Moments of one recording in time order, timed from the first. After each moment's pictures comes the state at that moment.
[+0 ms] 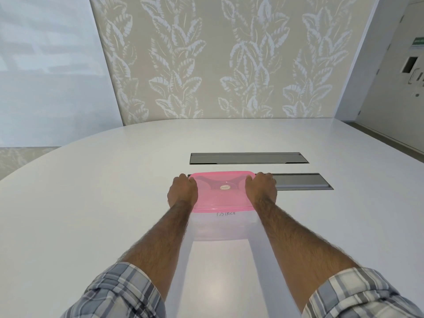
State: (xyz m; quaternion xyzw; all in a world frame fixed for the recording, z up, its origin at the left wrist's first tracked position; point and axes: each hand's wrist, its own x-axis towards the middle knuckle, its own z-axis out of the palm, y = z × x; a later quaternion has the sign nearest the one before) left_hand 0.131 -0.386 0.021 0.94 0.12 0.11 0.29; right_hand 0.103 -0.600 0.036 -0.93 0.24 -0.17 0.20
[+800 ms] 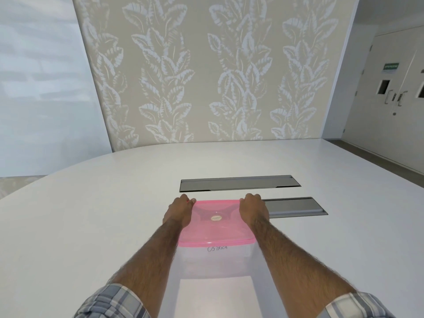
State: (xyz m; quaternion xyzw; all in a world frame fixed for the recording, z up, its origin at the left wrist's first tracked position) left_hand 0.189 -0.395 0.026 0.95 -0.01 0.03 0.30; right_hand 0.138 -0.619 0.047 -0.95 0.19 -0.11 0.21
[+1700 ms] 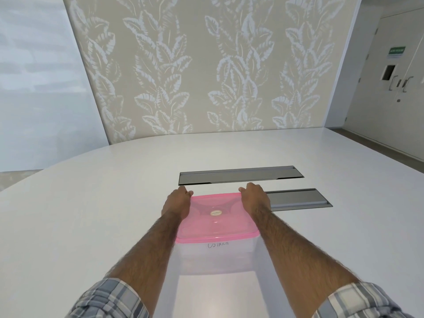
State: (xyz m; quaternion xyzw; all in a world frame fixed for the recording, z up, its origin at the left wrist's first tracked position) left_hand 0.208 -0.397 0.026 0.96 0.00 0.04 0.29; right_hand 0.168 -0.630 0.041 -0.95 0.19 -0.11 0.20
